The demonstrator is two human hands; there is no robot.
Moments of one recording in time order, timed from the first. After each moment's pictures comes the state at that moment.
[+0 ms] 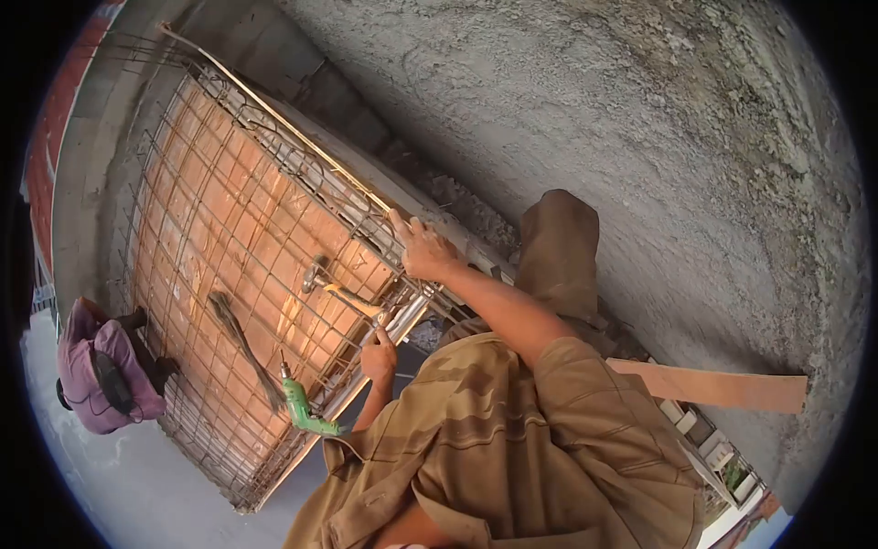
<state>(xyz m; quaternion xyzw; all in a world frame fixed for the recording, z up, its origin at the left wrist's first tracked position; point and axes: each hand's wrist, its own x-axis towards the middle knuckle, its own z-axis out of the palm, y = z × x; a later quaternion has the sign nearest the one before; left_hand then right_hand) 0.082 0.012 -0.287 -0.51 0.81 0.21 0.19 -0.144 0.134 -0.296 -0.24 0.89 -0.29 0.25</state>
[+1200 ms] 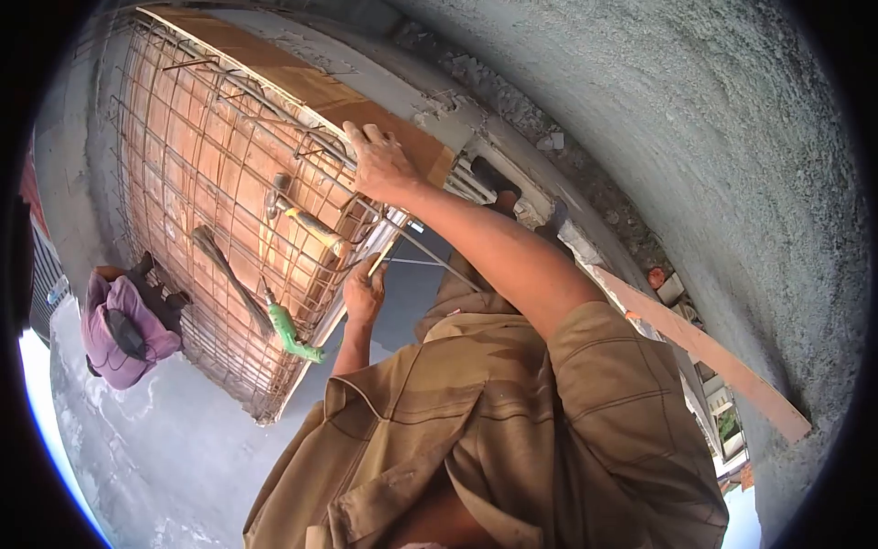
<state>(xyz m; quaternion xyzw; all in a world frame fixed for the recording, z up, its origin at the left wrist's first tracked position) 0.098 0.032 -0.295 -0.25 0.91 0.24 0.21 -0.145 0.144 -0.324 -0.18 0.83 -0.47 0.24</state>
